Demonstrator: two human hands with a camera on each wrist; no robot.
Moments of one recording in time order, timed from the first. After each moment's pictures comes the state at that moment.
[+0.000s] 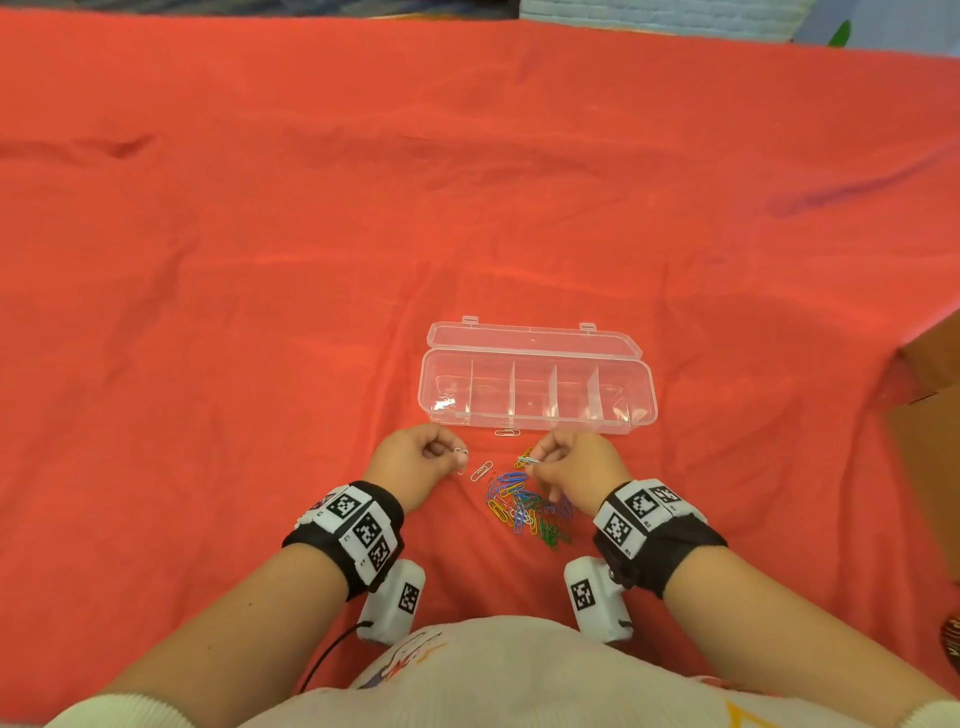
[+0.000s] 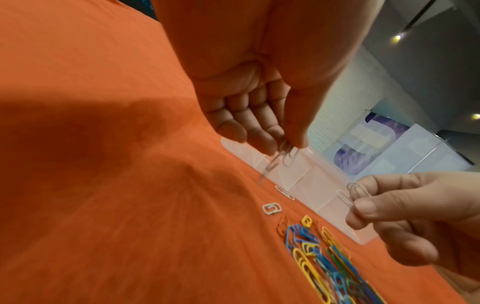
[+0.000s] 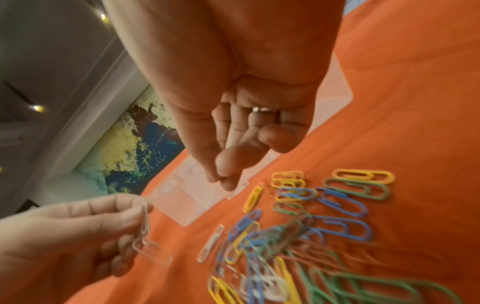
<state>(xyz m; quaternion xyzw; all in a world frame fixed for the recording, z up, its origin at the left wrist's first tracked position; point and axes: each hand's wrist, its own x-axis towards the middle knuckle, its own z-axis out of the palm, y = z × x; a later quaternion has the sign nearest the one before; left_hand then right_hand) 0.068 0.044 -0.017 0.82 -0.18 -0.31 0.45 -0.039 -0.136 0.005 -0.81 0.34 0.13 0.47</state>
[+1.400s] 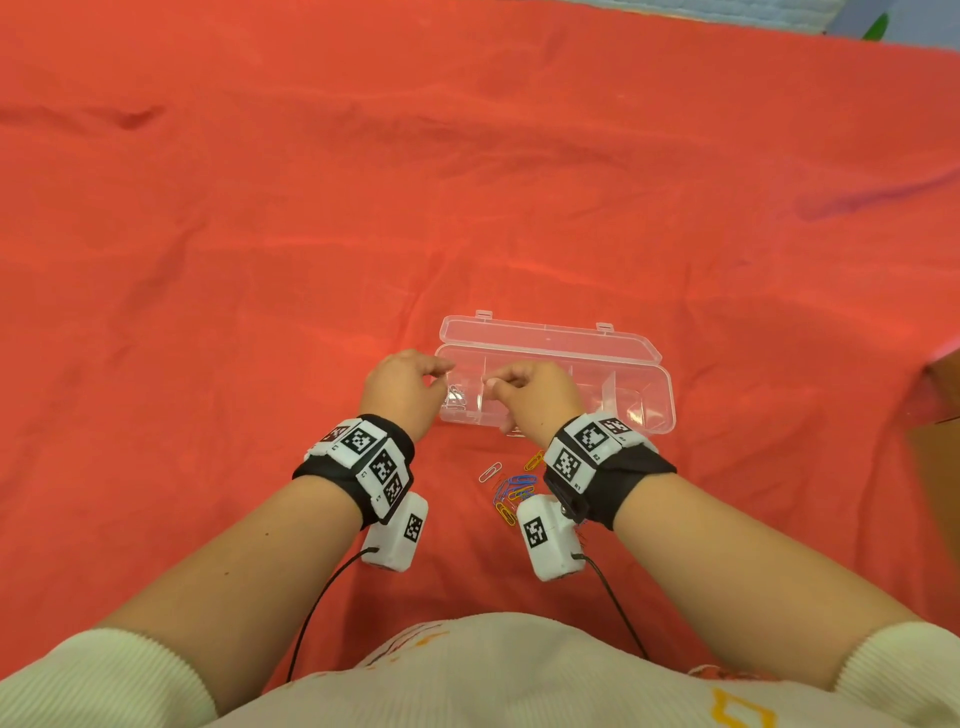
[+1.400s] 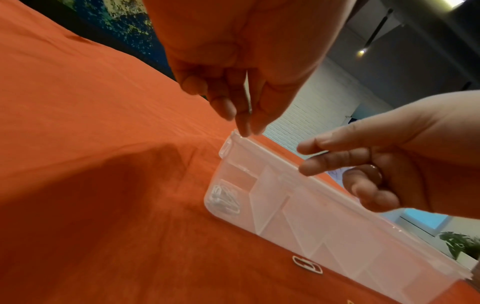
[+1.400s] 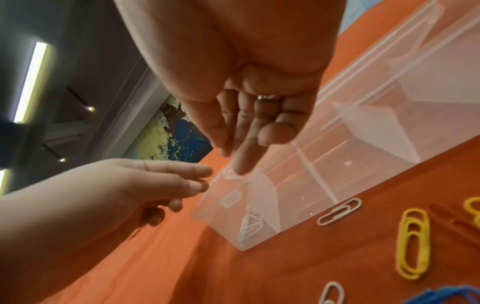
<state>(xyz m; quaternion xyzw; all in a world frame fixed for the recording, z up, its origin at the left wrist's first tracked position) 0.122 0.023 0.013 0.91 -0.18 -0.16 0.33 0.045 -0.115 0.026 -0.83 0.29 0.06 0.48</state>
